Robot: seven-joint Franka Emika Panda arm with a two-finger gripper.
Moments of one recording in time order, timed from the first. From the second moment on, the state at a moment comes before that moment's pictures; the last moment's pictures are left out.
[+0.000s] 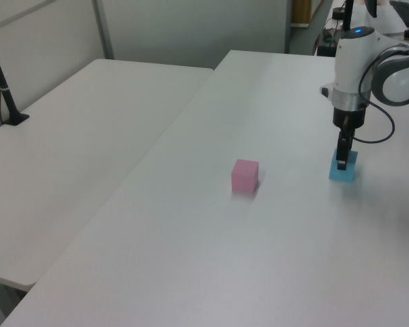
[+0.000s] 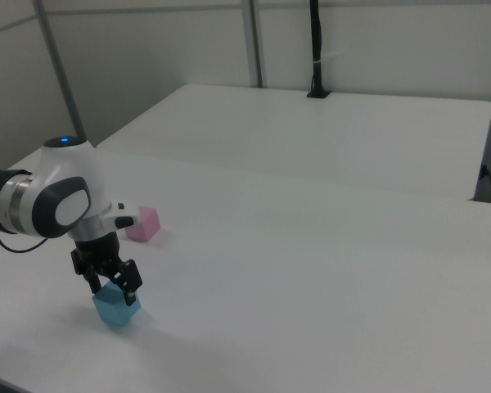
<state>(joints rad) 0.18 -0.16 -0.05 -2.51 -0.03 2.31 0.11</state>
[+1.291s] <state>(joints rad) 0.18 -0.23 -0.05 -2.31 -0.03 2.00 0.06</state>
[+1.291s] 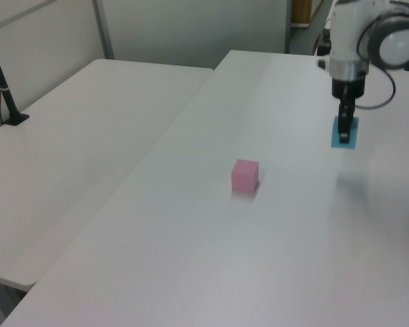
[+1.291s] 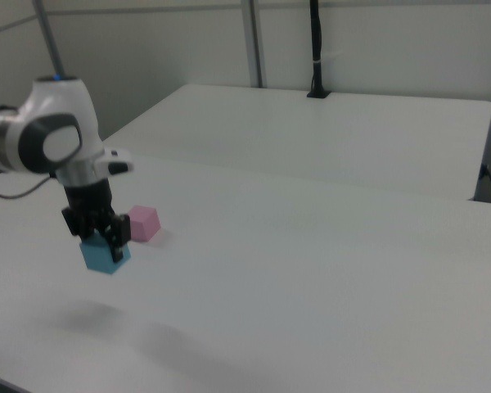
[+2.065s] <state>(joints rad) 0.20 -0.10 -0.05 -1.85 -0.03 1.75 0.04</state>
